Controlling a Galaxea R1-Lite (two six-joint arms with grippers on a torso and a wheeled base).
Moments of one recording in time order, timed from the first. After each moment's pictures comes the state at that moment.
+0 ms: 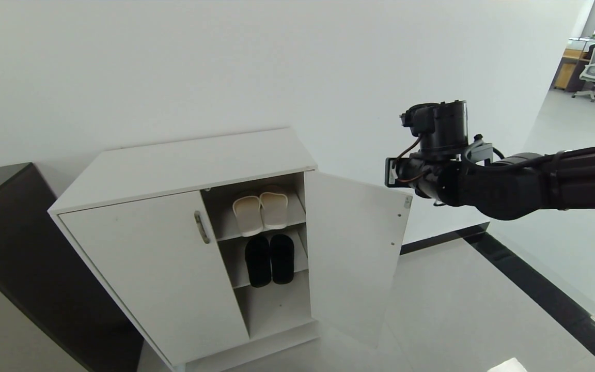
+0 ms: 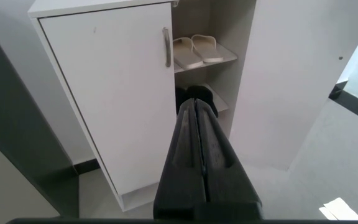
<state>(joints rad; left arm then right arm) 0.00 0.00 0.00 0.00 -0.02 0.03 0.54 1.99 -1.54 -0.16 -0.48 0.19</state>
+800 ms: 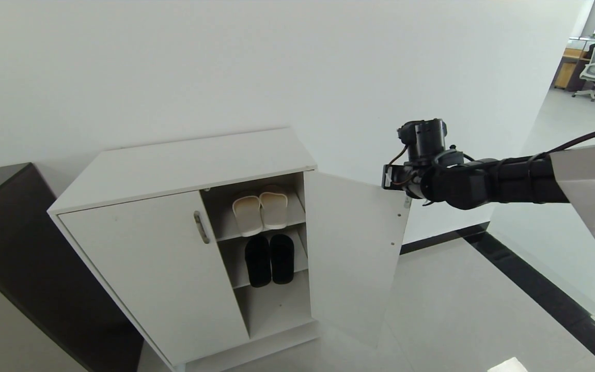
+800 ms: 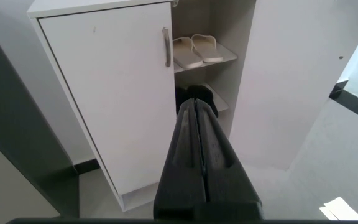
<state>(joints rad) 0.00 0.00 0.00 0.00 -0.02 0.03 0.45 2.21 -1.77 -0.08 -0.41 0.25</state>
